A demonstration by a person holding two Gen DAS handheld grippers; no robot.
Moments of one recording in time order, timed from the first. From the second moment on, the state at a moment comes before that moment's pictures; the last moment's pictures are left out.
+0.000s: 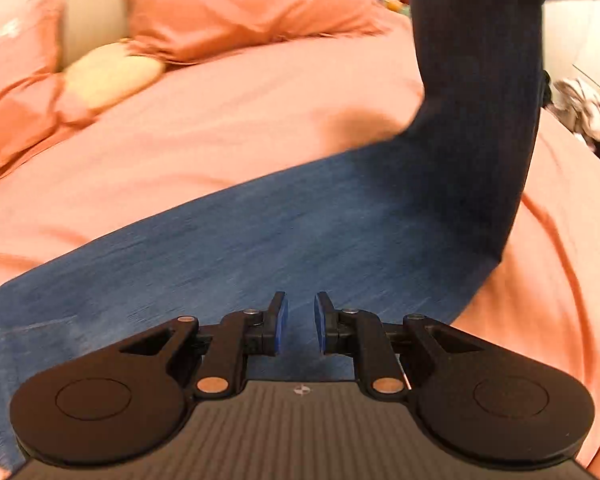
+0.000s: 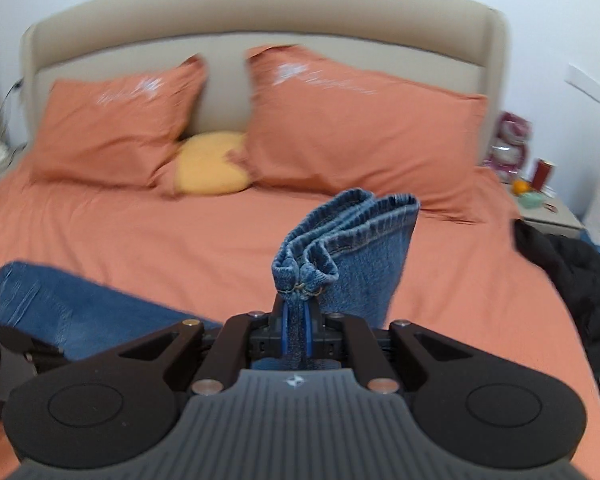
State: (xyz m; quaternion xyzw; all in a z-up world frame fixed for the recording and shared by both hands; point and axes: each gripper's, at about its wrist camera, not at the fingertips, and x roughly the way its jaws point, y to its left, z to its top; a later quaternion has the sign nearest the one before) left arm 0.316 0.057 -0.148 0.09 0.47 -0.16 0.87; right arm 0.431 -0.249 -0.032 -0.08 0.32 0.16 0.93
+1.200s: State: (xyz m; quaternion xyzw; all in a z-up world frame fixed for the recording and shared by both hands) left arm 0.347 0.168 -0.226 -0.32 0.52 -0.14 0.78; right arm 0.403 -0.159 -0.195 -0.15 0.47 0.16 0.85
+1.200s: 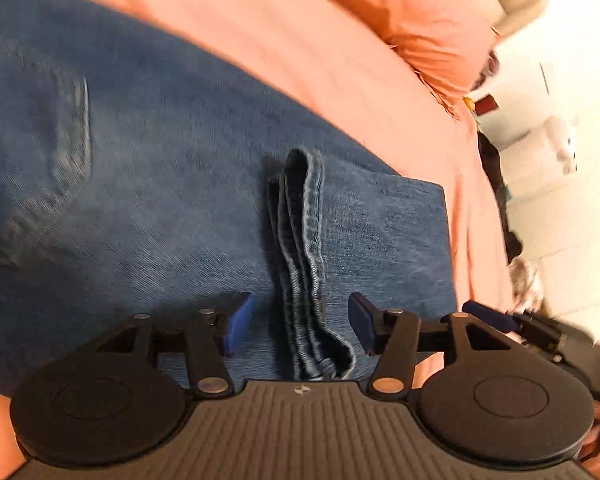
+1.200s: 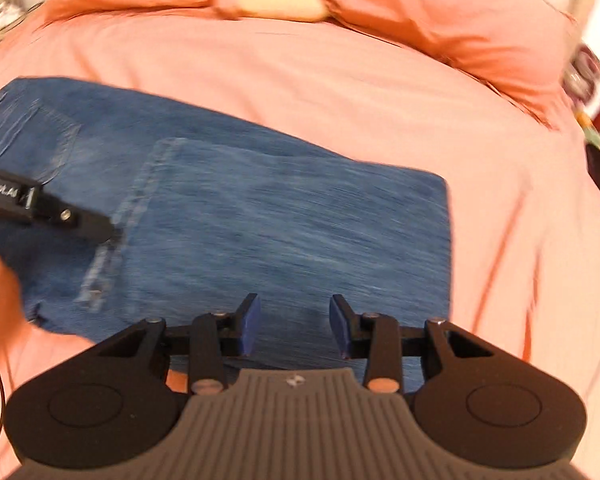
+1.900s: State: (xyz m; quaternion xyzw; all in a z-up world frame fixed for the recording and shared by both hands) left arm 0.367 0.101 -0.147 -0.12 0.45 -0.15 0.87; right arm 0.431 -0.269 -0.232 -0.07 0.47 0.13 0.87
